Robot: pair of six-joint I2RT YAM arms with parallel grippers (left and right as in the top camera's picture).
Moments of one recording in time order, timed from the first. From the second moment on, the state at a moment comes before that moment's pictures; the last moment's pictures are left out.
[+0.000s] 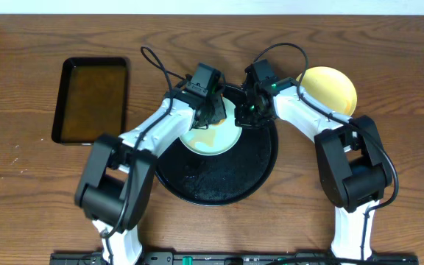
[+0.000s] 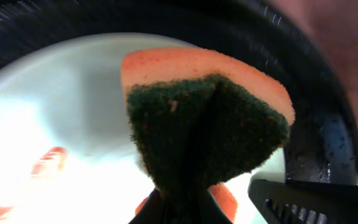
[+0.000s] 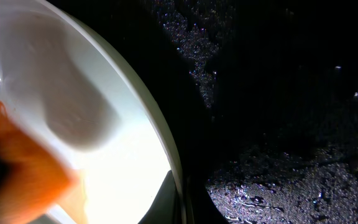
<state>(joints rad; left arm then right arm) -0.44 1.95 1.27 -0.48 0.10 -0.67 0.43 2.12 1.44 -0.64 -0.32 0.46</state>
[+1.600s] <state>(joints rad) -0.47 2.00 1.28 -0.49 -0.02 -0.71 0.43 2.12 1.44 -0.65 -0.32 0.47</state>
